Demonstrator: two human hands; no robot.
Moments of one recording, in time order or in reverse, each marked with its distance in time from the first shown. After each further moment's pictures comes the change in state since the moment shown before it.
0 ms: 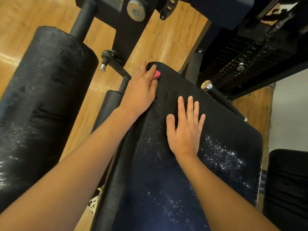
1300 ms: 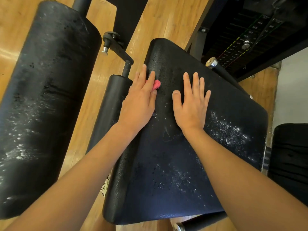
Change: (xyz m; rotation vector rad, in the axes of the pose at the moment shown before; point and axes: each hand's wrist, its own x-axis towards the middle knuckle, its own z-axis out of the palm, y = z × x) left_hand -0.100 -0.009 0.008 0.074 -0.003 -0.008; right_hand 0.001 -0.003 -0.002 -0.017 0.031 0.000
